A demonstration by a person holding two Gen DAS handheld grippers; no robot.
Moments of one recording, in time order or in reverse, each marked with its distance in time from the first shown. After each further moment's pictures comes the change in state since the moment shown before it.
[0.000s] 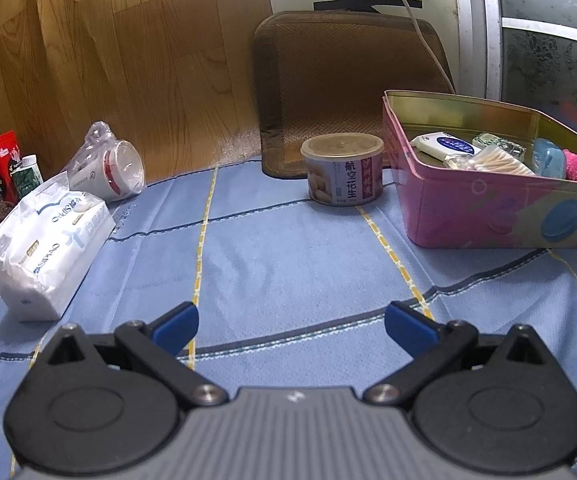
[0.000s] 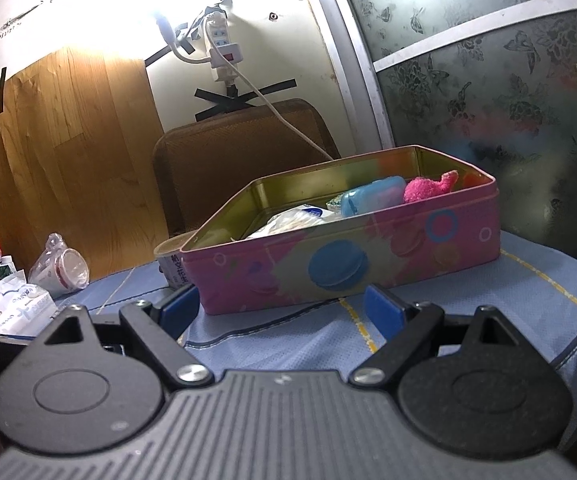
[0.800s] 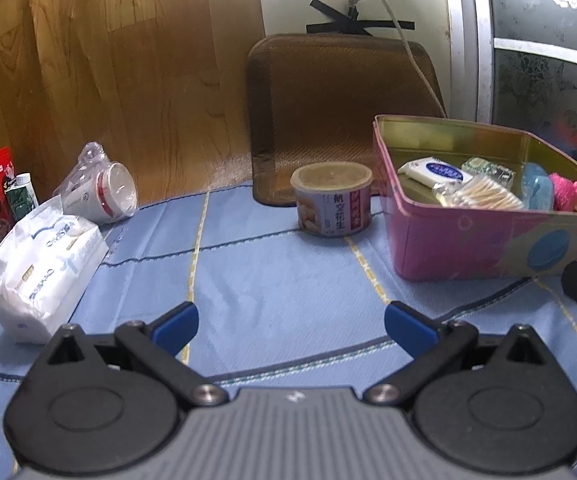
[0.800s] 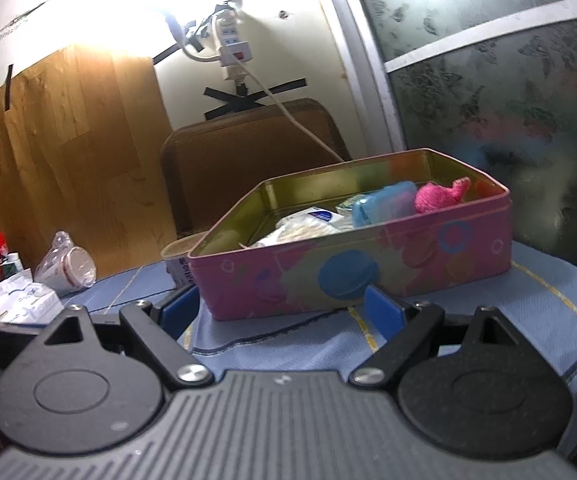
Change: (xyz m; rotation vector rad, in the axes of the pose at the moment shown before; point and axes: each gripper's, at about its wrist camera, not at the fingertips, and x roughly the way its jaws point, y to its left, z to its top) left arm -0.007 -0.003 0.017 -0.006 -0.052 -0.032; right arm 0.004 0.003 0.012 -0.027 0.014 0.037
